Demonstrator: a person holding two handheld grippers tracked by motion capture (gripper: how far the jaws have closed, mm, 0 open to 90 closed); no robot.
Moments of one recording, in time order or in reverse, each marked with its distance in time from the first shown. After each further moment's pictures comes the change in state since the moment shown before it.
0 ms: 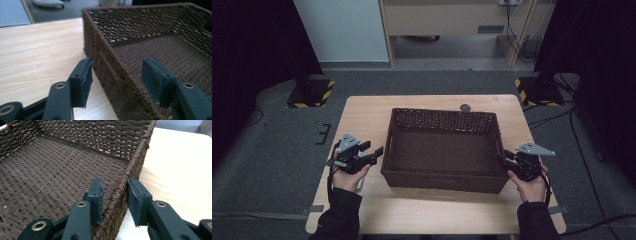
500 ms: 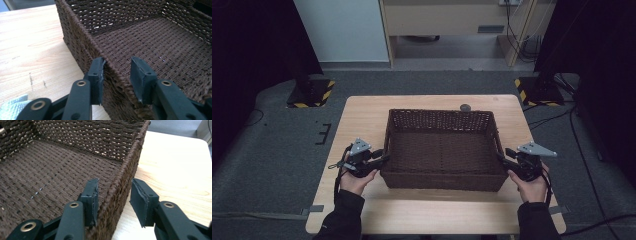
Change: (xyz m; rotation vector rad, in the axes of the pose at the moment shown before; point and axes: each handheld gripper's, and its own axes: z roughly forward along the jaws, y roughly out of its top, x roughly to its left) left arm -0.012 -0.013 0.016 0.086 -0.046 0.056; right arm -0.001 0.001 -0.004 -0.025 -0.010 -0.004
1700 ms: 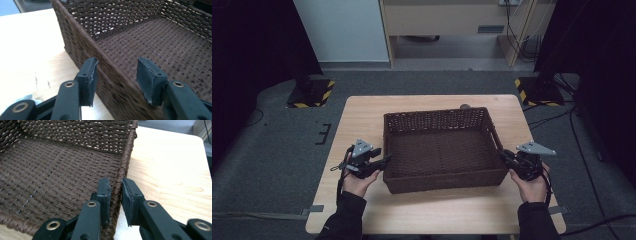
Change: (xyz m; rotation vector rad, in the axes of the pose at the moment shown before) left arm -0.001 0.000 0.005 -0.015 0.036 -0.018; right arm 0.002 0.005 -0.001 0.035 -0.028 0.001
